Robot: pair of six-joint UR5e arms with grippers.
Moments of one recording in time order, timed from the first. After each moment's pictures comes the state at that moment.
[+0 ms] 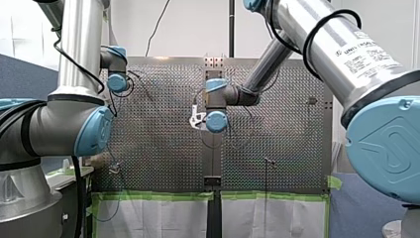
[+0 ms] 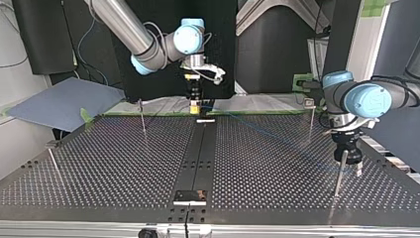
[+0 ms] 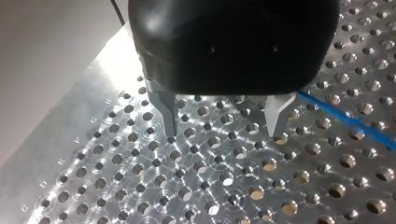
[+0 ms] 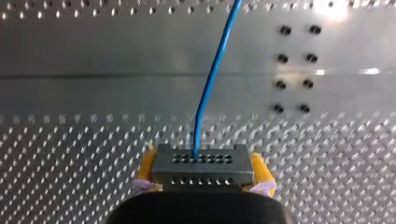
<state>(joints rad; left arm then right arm) 0.19 -1.74 -1.77 -2.63 -1.65 -2.11 2.42 -0.90 1.50 -0.57 2.02 1.63</state>
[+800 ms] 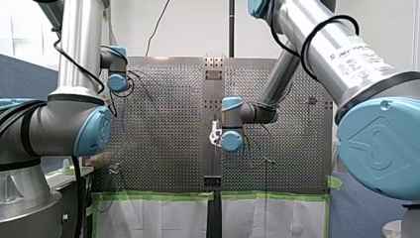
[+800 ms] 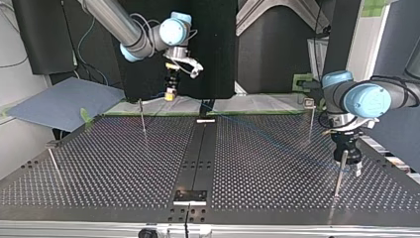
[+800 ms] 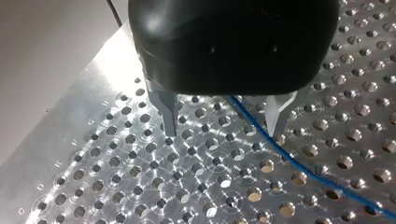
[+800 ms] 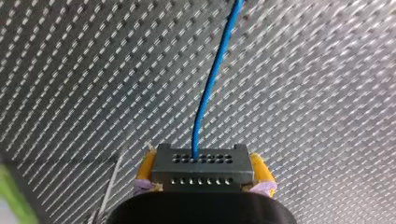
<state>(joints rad) 0.18 -1.74 -1.77 -2.63 -1.65 -2.10 2.34 -0.88 1.70 -0.78 2.14 1.65</state>
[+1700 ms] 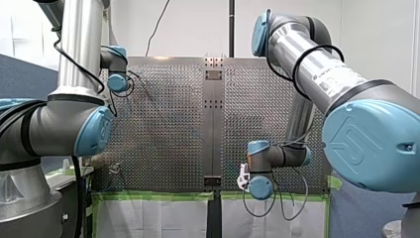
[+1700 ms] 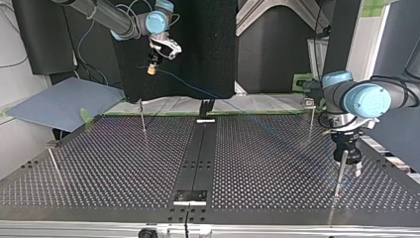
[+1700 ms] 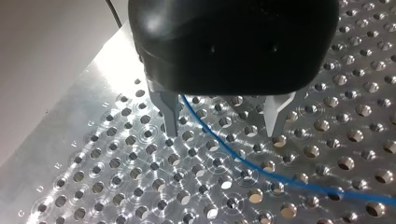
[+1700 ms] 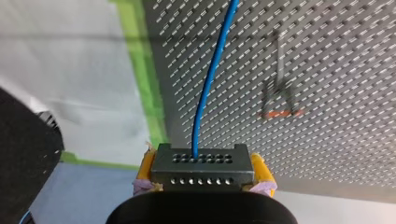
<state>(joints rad) 0.18 -1.74 -1.77 -2.63 -1.64 -2.10 2.17 -0.67 1.93 -1.00 2.08 1.74</state>
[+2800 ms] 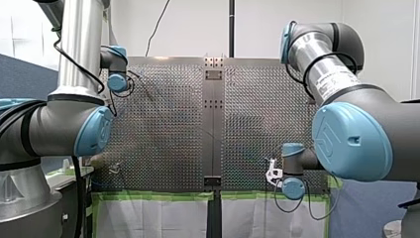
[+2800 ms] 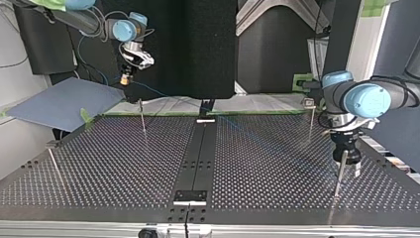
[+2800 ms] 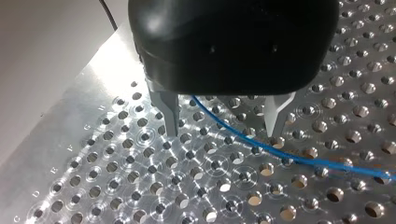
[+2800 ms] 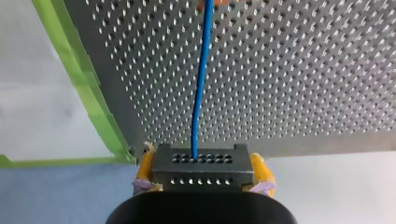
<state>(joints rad) 0.18 -1.74 -1.77 -2.63 -1.64 -2.08 1.88 -0.66 1.95 -1.20 1.84 1.73</state>
